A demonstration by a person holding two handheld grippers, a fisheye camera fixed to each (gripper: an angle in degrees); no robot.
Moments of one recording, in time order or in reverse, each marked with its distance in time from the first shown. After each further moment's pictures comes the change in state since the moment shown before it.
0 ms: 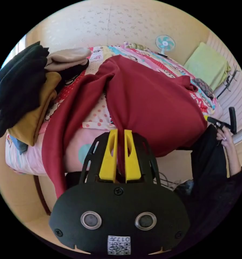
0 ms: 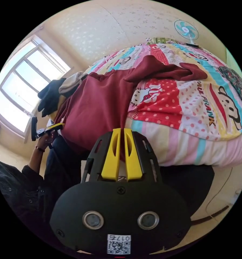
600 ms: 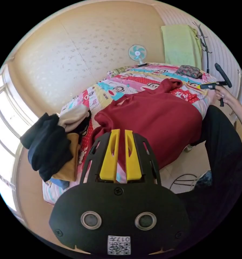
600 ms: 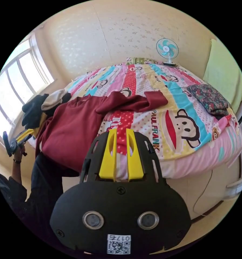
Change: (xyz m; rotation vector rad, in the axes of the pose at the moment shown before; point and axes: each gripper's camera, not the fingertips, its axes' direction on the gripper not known) left arm 0.040 -0.022 -0.105 0.320 -0.199 0.256; right arm 0.095 -0.096 -0.083 0.309 0.194 0.027
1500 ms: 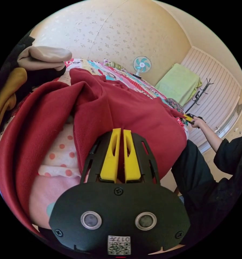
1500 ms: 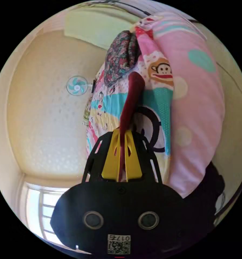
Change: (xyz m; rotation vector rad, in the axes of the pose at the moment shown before) left arm -0.135 0.086 0.159 0.090 0.571 -0.448; right arm 0.325 0.026 -0.052 0.426 -0.594 1.336
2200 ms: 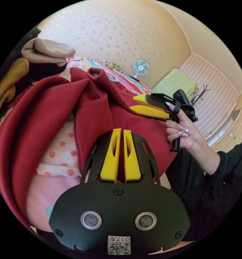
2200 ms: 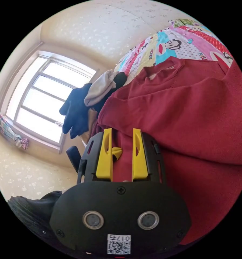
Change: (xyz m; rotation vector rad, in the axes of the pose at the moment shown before) left arm -0.021 -0.016 -0.009 0.018 0.070 -0.044; right arm 0.057 0.461 0.188 -1.061 0.173 -0.959
